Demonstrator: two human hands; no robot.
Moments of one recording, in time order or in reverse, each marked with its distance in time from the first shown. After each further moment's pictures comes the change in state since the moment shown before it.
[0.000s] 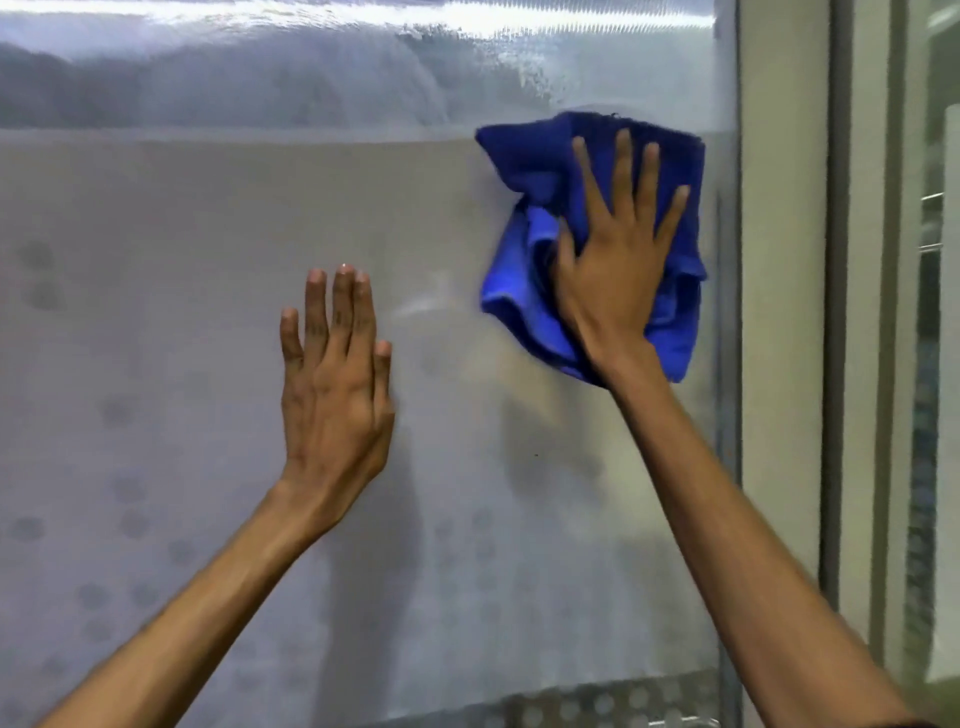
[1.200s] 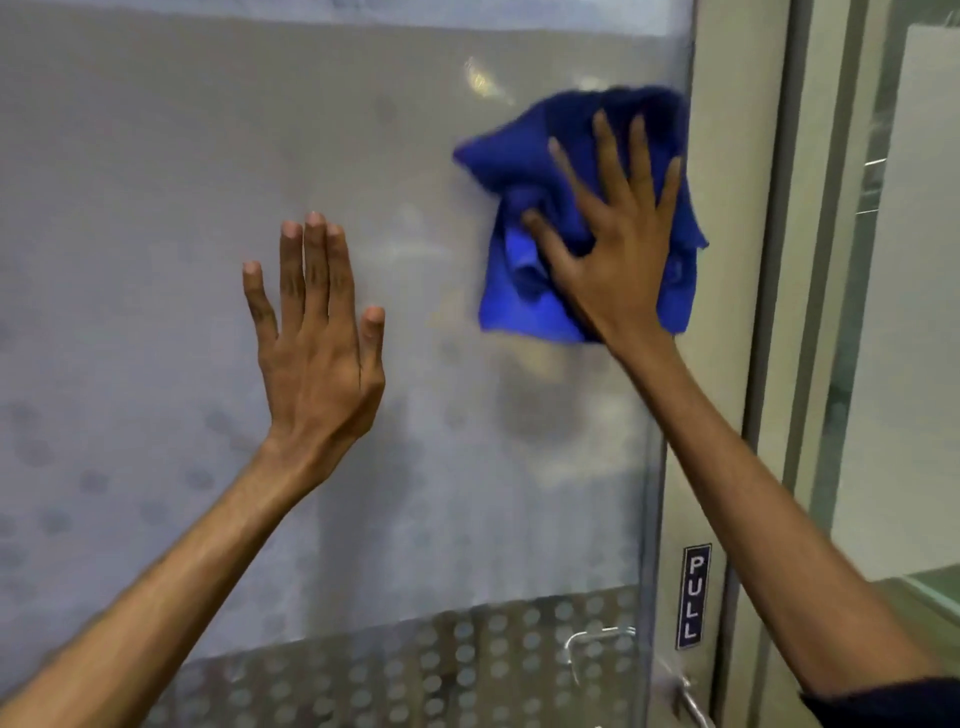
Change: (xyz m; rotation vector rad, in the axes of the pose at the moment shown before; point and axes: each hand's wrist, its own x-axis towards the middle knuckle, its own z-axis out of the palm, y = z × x) left_hand -0.026 0.049 0.020 0.028 -0.029 -0.031; right_hand -0.042 0.076 -0.016 0.049 0.003 -0.206
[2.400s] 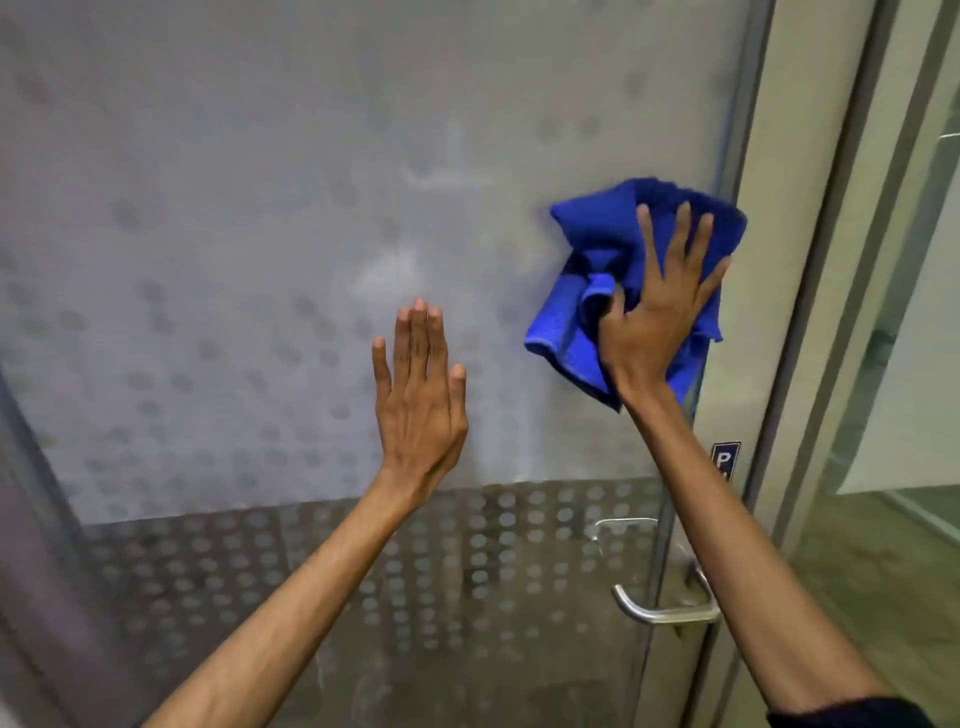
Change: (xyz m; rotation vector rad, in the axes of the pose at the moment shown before) left_hand -0.148 0.022 0.009 -0.041 -0.200 -0.082; right_hand -0.134 -0.040 -0.024 0.066 -0.054 0.379
